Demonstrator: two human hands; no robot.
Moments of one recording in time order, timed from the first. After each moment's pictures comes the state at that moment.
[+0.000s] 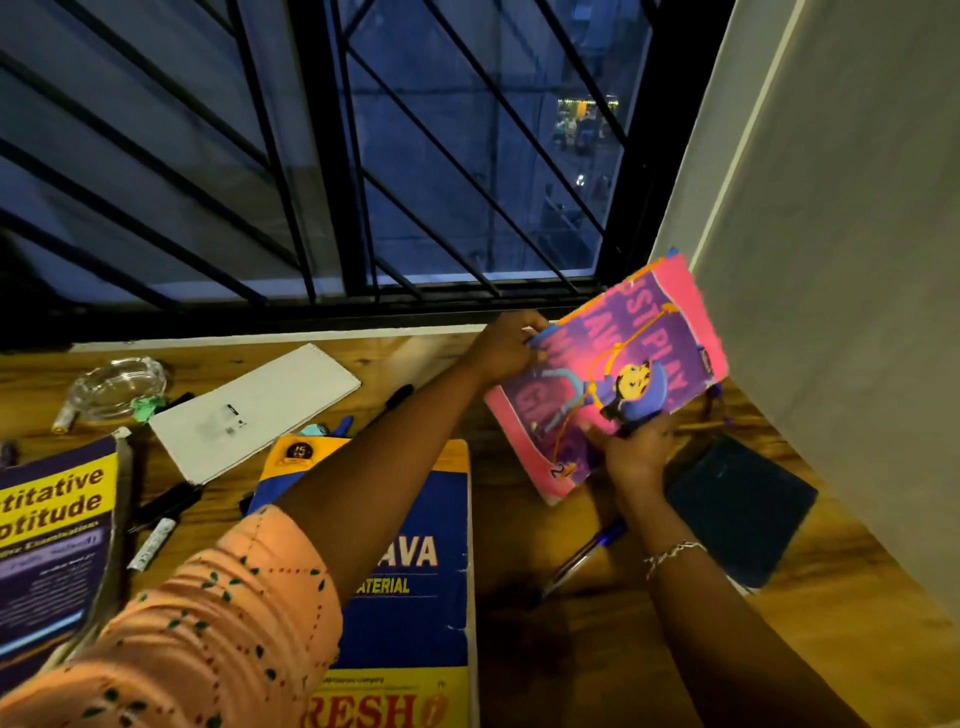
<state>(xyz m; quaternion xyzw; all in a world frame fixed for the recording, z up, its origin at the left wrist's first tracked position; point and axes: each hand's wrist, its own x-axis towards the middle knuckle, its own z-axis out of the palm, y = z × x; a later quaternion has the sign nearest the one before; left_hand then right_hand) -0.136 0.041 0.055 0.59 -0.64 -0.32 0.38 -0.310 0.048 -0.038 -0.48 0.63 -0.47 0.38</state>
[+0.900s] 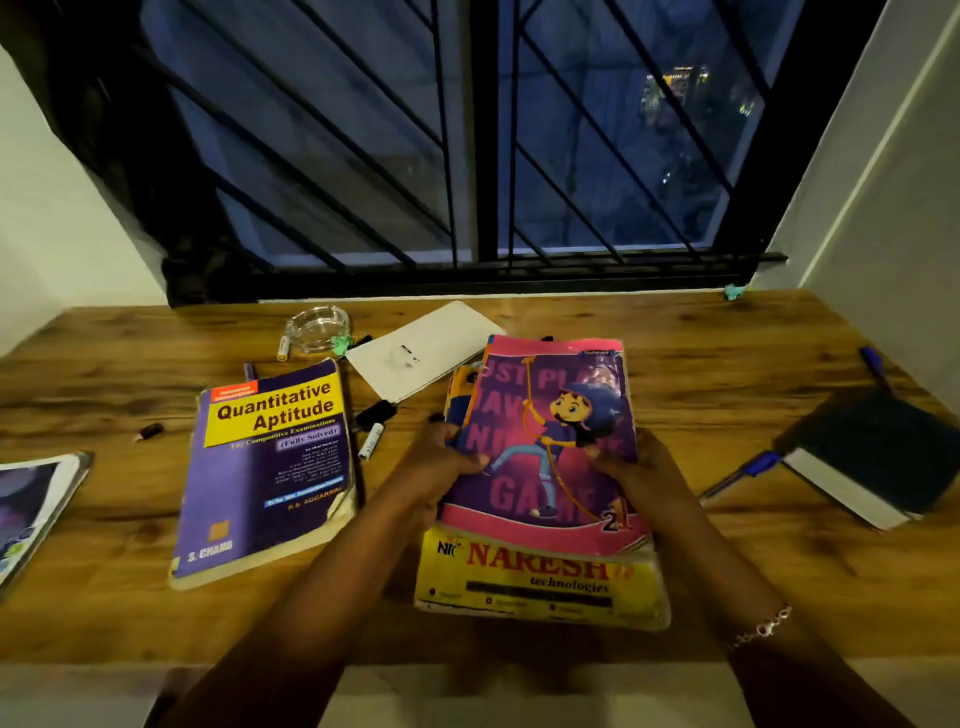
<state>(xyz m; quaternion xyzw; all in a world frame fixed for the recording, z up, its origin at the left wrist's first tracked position) -0.020 0.319 0.018 0.69 -0.26 -0.49 0.47 -0.210 0.234 -0.012 -0.62 0.46 -0.35 0.54</state>
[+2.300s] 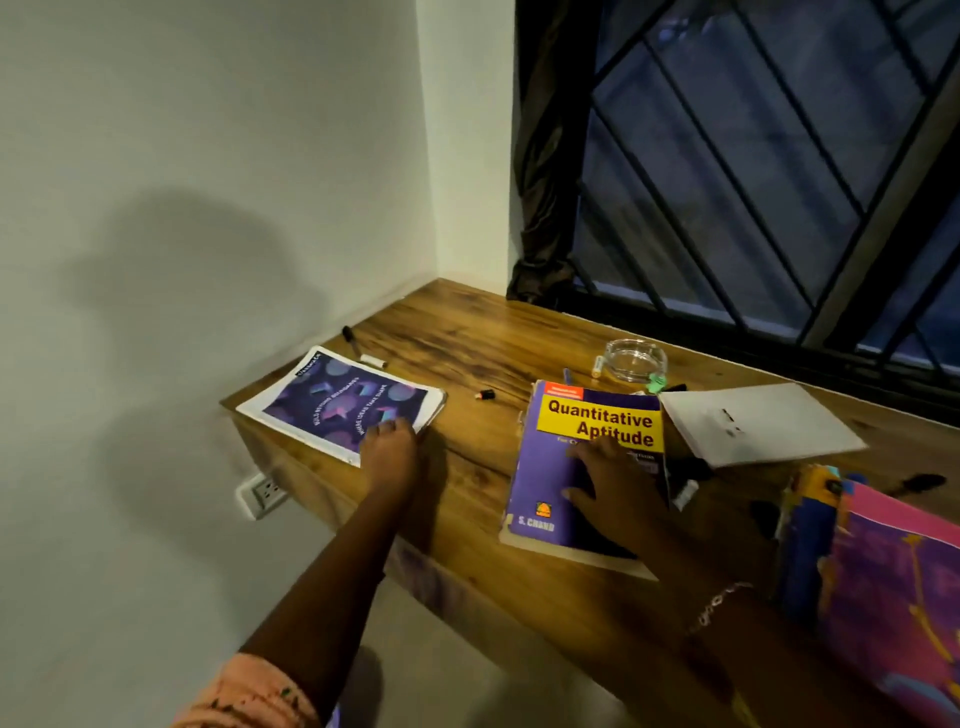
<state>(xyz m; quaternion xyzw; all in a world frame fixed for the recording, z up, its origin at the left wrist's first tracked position) 0.254 0.539 -0.030 0.98 -0.17 0.03 0.12 0.079 0.362 0.002 -0.96 0.18 -0.07 0.18</state>
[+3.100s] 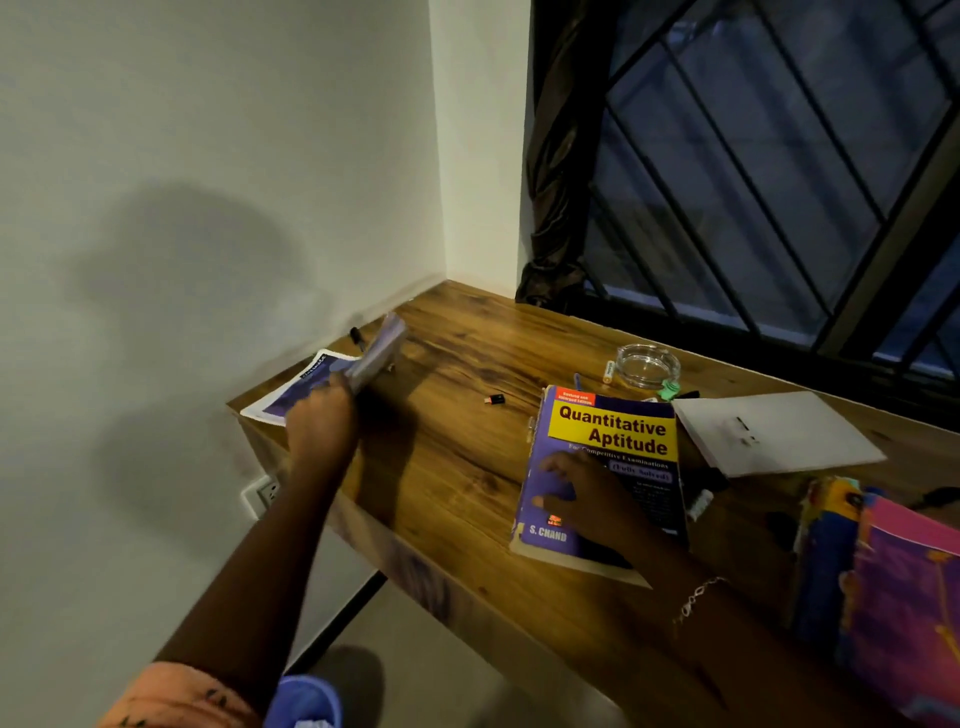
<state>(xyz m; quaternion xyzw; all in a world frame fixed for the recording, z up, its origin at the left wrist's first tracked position) 0.278 0.595 0.027 0.97 -0.15 0.19 0.10 0.105 0.375 -0.007 -0.93 0.16 -0.04 0.32</state>
